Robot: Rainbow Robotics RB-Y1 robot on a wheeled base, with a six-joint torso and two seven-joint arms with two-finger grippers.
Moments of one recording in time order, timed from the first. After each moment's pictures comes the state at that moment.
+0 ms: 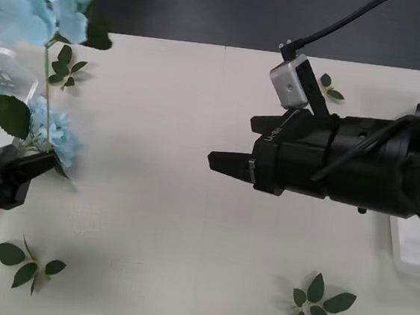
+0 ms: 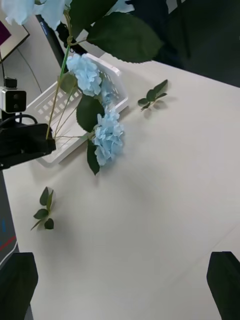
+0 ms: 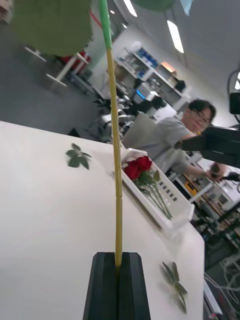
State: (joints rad) right arm -0.36 -0.89 0.35 -2.41 -1.14 0.89 1.40; left arm 0.04 0.39 0.46 -1.45 2.09 1.50 -2.69
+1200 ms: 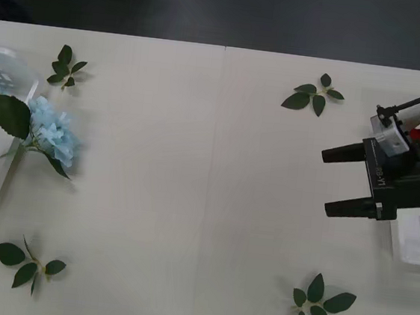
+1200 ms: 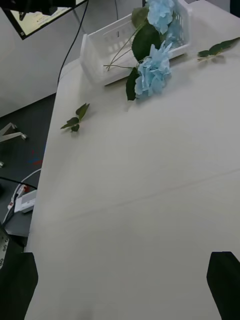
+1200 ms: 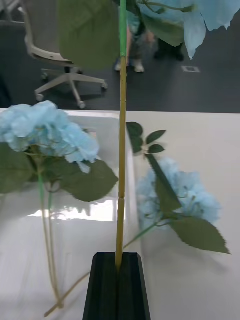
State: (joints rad) right arm -0.24 -0.85 0.00 -1.75 -1.89 1.44 2.67; left arm 0.51 0.53 0.79 -1.80 1.91 0.83 -2.69
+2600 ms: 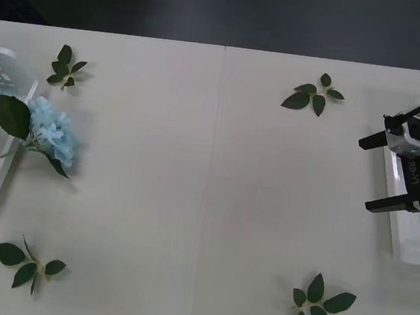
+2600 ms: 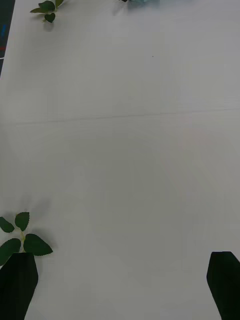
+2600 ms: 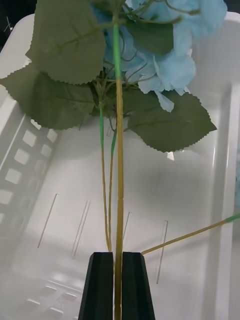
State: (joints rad) right arm -0.33 -0.82 -0.18 -1.93 -1.51 1.74 2.66; left arm 0.25 0.53 0.67 -1.80 0.96 0.87 -1.99
